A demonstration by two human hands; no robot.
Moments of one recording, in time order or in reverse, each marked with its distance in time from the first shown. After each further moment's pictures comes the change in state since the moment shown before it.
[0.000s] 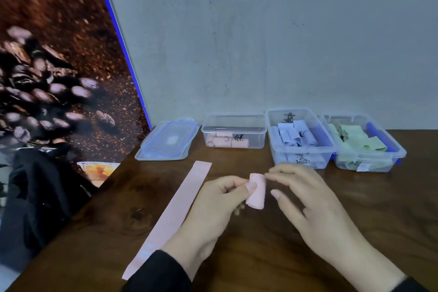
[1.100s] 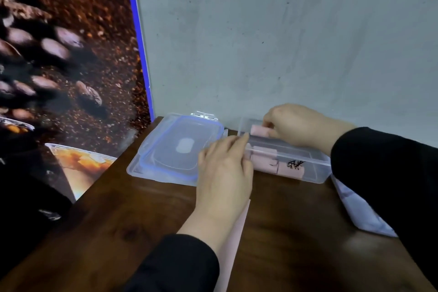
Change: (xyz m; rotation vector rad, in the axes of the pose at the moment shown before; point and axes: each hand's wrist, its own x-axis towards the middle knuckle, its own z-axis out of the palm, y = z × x) left_hand 0.193 -0.073 -0.094 0.766 0.573 0.434; right_hand 0.306 0.104 0.143 -0.693 -0.701 0.005
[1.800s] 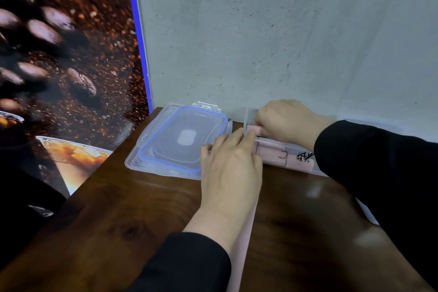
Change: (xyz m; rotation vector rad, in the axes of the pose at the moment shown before) left_hand -0.002 -0.004 0.006 0.178 0.033 0.015; right_hand 0.028 -0.027 0.027 -0.301 0.019 -0.028
